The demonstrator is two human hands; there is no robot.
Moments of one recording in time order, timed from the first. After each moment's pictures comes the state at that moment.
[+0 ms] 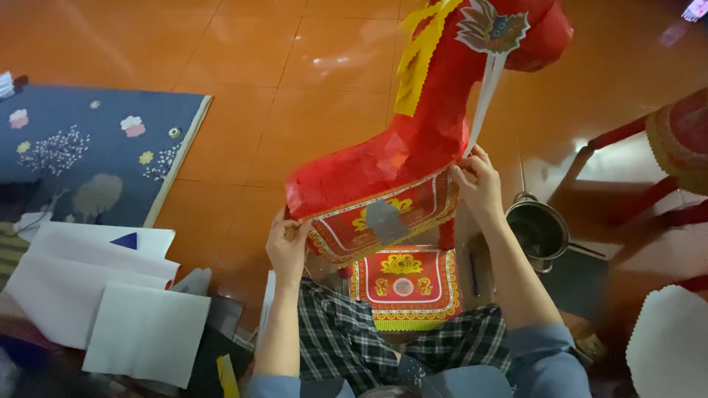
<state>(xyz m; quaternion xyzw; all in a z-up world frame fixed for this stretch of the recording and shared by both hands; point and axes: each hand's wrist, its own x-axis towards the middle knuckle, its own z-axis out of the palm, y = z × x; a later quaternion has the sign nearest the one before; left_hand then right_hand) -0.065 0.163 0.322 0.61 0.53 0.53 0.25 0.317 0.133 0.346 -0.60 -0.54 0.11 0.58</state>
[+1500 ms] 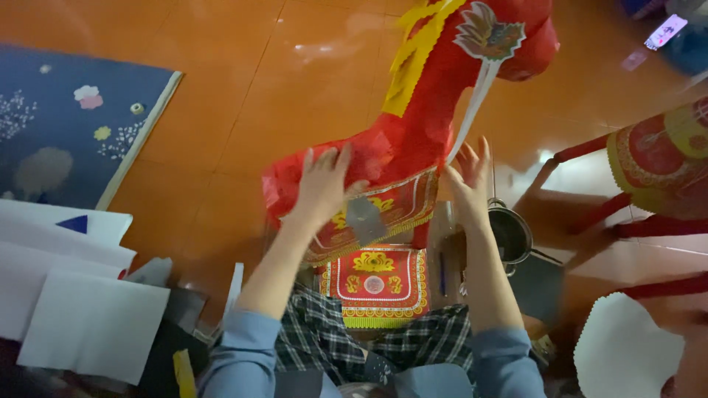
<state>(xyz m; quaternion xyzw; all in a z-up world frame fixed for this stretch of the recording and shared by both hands) 0.052 0.222 0.382 0.89 0.41 0.20 0.07 0.329 0.138 0.342 -0.46 -0.48 0.25 0.70</state>
